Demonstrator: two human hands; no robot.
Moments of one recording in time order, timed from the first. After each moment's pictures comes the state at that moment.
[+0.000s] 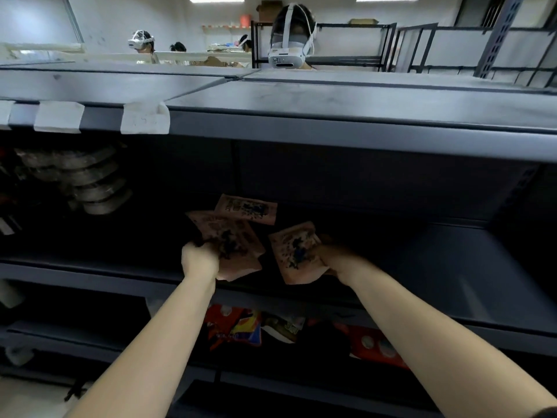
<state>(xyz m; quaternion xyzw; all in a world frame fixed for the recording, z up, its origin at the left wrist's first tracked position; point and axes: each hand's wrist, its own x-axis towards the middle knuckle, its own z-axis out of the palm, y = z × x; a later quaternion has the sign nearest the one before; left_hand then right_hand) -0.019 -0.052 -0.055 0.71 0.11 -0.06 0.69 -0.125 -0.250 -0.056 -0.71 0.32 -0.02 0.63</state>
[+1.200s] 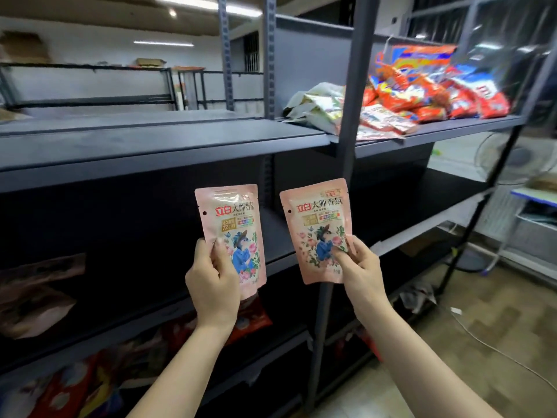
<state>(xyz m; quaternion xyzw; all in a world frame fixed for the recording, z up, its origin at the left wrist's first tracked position) -0.331 -0.148 0.005 0.61 -0.40 0.00 0.68 -0.518 -0.225 -0.001 -0.55 0.35 -0.57 0.49</state>
